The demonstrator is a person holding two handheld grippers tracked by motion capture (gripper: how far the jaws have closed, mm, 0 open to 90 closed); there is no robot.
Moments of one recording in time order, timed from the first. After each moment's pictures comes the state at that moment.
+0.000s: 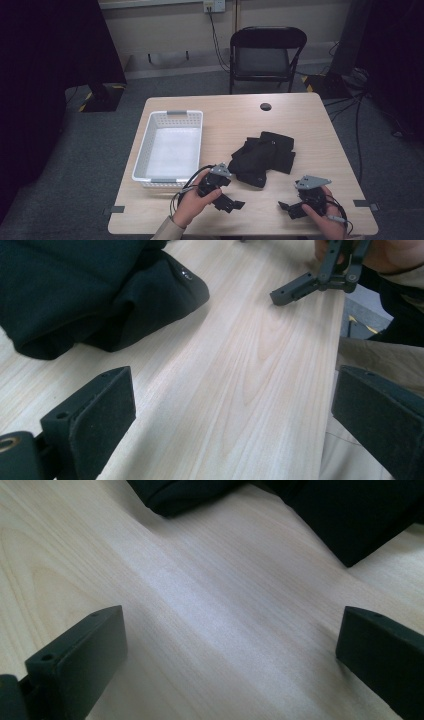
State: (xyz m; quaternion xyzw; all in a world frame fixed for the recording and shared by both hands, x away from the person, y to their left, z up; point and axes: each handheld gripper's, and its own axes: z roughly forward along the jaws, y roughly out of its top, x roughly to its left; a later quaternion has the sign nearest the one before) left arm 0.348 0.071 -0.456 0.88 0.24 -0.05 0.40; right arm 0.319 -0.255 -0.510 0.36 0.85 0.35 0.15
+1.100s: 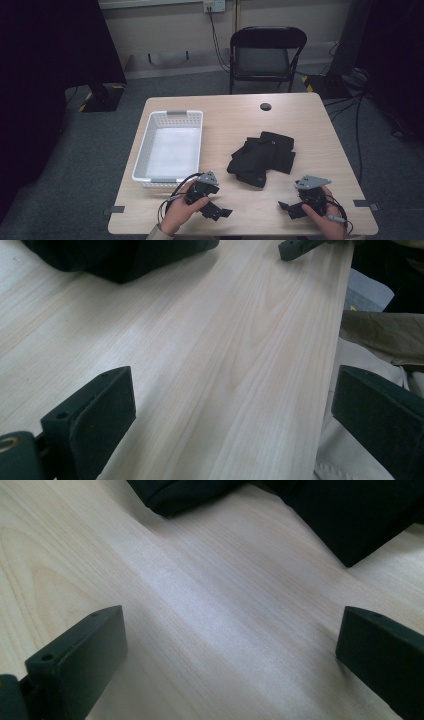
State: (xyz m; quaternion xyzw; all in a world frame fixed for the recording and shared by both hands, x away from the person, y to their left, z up) left arm 0.335 0.107 -0.472 0.89 0.25 -0.06 0.39; right arm 0.319 -0.255 -0.510 0.36 0.85 0.35 0.15
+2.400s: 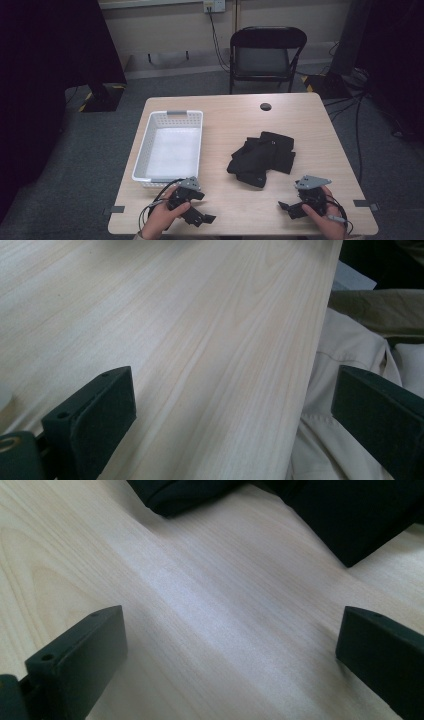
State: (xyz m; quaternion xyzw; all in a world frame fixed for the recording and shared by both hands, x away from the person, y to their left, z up) left arm 0.322 0.152 -0.477 0.88 0.26 -0.08 0.38; right arm 0.319 -0.255 -0.510 0.36 0.85 0.35 0.15
